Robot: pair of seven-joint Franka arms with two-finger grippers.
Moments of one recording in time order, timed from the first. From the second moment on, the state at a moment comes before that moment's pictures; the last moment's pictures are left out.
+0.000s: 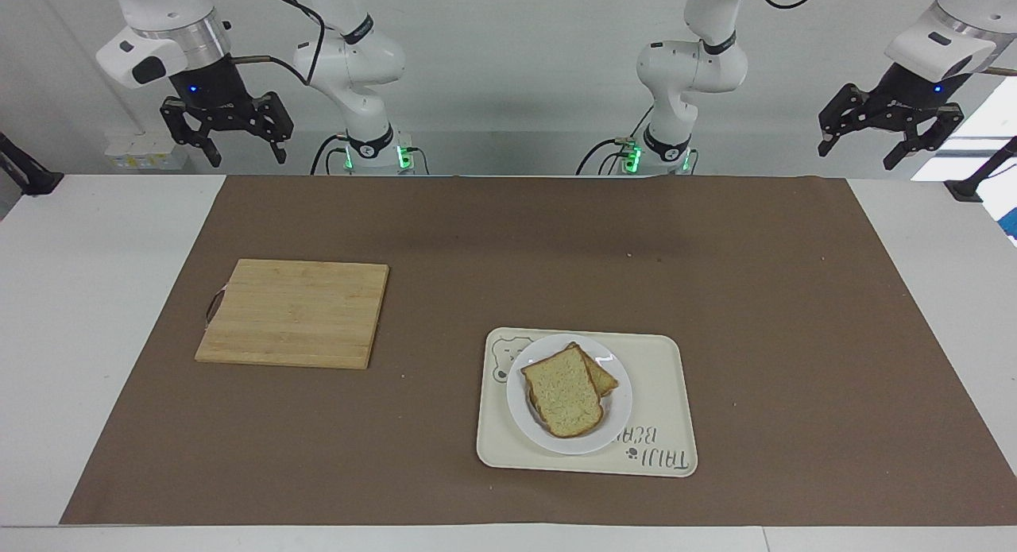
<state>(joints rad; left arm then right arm) -0.19 0.00 0.25 -1.38 -0.05 1.34 0.36 0.11 -0.09 -0.13 -1.57 -0.01 1.51 -0.08</state>
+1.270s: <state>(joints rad) 0.00 -0.02 0.04 -1.37 -0.05 1.31 0.31 0.11 -0.09 -0.13 -1.57 -0.01 1.51 -0.08</state>
